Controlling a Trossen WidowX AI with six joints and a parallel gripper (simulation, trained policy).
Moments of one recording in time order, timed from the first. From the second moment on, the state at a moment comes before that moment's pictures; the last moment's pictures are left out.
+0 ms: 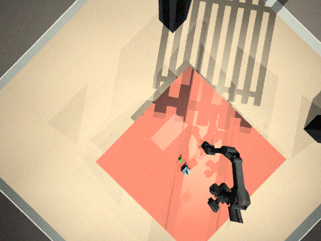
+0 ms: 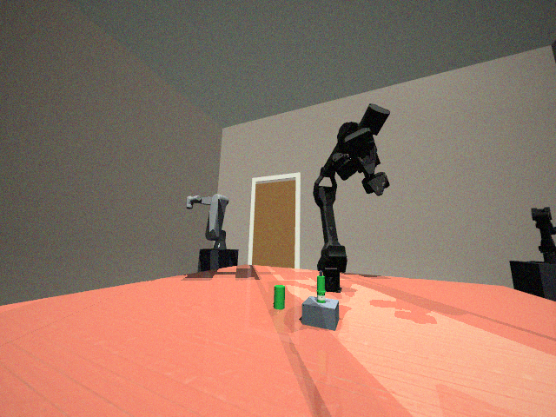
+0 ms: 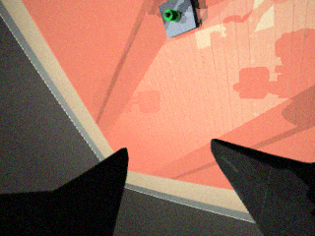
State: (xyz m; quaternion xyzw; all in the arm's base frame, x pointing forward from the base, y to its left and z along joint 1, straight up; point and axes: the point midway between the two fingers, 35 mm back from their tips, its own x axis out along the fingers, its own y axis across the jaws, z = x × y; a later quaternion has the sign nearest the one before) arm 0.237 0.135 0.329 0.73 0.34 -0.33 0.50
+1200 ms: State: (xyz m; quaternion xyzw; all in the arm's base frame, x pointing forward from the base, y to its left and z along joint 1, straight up) arm 0.272 0.074 0.292 0.71 0.32 -0.46 0.43
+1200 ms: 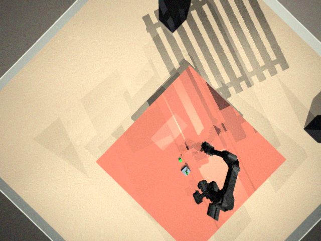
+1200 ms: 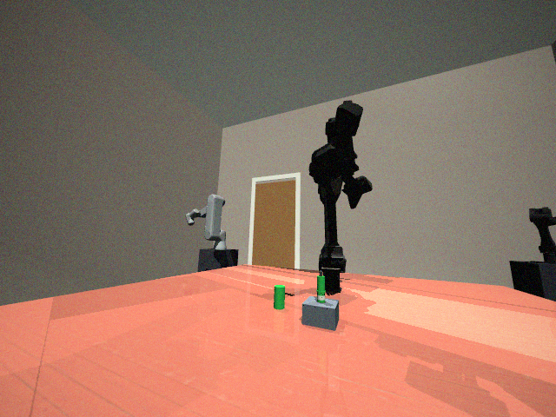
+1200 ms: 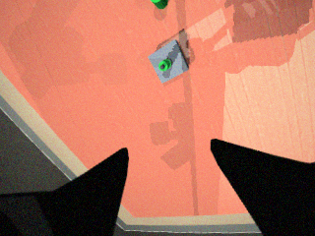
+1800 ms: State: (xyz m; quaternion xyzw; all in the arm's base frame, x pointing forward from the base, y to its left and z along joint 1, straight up) arm 0.286 0.040 0.276 0.70 0.31 -0.51 0.40
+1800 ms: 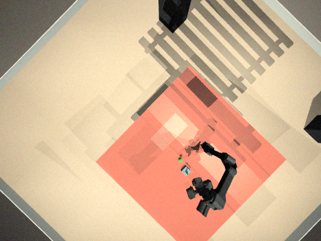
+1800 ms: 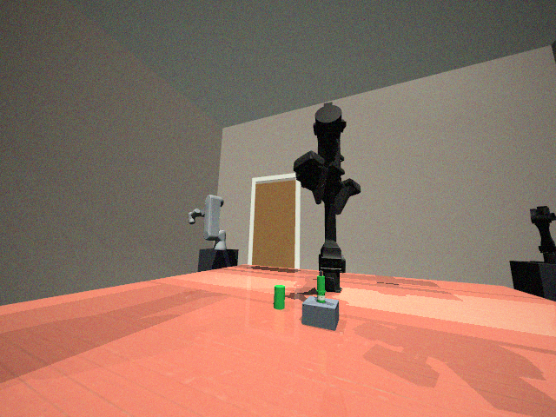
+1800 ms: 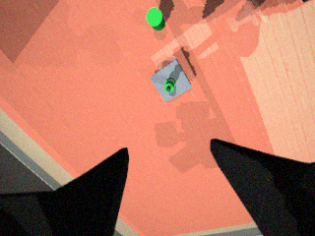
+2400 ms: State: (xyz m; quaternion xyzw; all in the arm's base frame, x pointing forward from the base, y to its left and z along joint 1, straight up) arm 0.296 0.006 0.260 0.69 0.30 -0.55 0.37
